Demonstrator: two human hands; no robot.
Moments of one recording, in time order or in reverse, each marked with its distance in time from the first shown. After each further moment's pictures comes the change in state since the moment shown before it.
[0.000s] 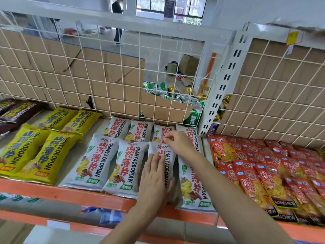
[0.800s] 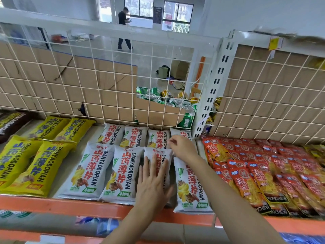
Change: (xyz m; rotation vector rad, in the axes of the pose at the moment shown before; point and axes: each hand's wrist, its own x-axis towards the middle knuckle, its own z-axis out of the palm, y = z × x) left_hand 0.008 -0.003 -0.002 0.177 -0.232 0.047; right_hand -0.016 0.008 -0.015 -0.031 0.078 0.092
